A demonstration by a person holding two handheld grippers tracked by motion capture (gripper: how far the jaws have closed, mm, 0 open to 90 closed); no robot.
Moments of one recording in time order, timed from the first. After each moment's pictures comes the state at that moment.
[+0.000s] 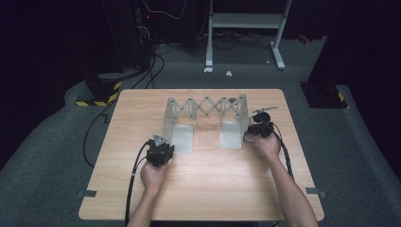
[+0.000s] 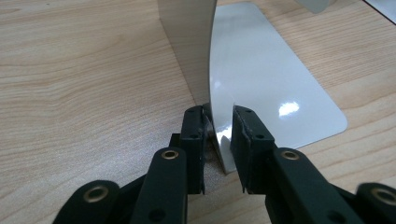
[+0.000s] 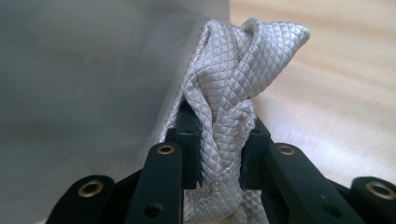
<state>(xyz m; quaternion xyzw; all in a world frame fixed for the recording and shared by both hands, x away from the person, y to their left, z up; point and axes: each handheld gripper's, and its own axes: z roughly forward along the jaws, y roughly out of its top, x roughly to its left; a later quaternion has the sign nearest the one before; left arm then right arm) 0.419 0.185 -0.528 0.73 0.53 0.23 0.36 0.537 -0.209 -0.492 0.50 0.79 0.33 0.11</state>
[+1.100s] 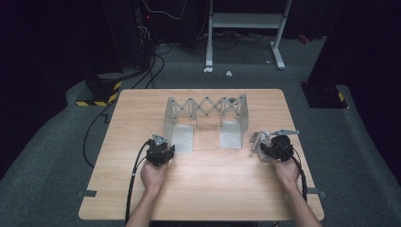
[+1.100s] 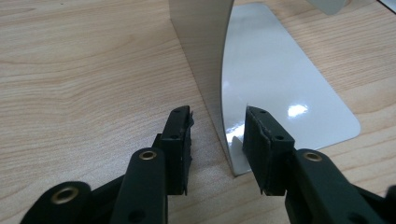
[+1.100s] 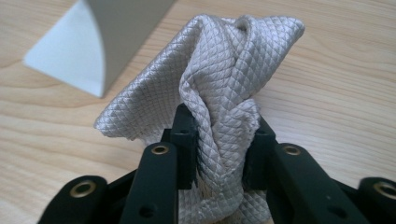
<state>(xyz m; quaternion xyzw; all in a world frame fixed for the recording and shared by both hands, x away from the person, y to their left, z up) 0.421 0.185 -0.528 0.73 0.54 0.24 0.35 0.455 -0.263 -0.503 0.52 0.78 0.32 0.18</state>
